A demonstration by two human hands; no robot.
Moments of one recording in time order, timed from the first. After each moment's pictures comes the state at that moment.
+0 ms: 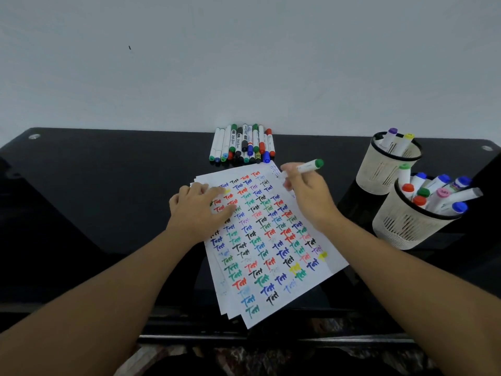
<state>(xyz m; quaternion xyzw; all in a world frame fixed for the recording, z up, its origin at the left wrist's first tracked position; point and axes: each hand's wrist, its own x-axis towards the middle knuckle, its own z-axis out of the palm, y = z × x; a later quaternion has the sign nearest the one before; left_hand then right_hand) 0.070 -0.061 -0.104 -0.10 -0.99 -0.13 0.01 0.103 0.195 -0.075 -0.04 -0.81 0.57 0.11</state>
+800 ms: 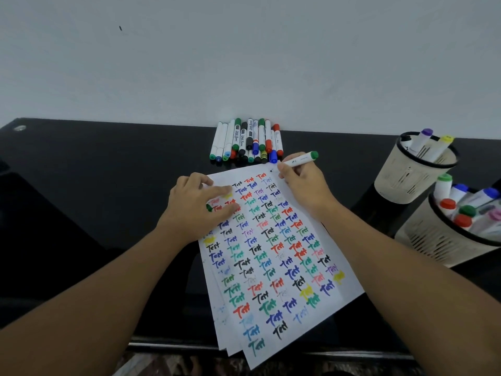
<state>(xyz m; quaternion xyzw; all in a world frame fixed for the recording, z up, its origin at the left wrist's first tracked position) 0.034 -0.070 -0.115 -0.16 -0.97 -0.18 0.07 0.030 0.194 -0.090 -0.06 -0.85 0.53 0.07</state>
